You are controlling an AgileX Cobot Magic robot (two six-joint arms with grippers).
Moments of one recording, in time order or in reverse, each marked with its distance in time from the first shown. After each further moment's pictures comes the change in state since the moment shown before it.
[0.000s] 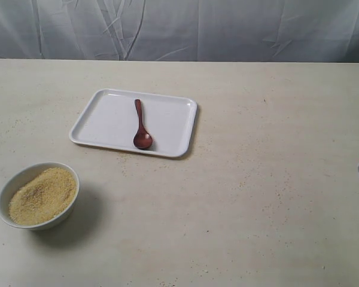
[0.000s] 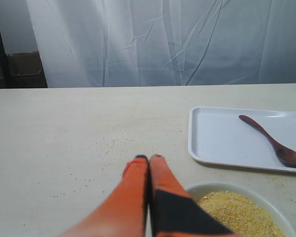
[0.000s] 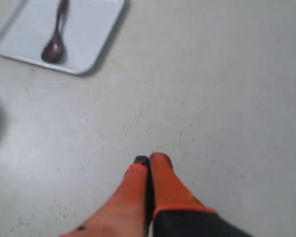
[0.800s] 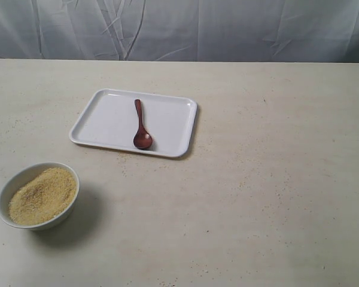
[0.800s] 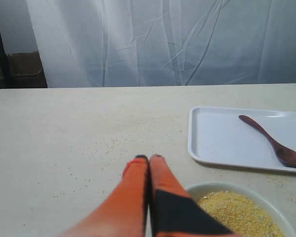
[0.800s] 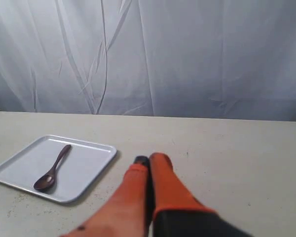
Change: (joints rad) left arm 0.000 0.000 0.000 0.000 0.000 0.000; right arm 0.000 -0.477 0.185 -0.173 -0.321 0.029
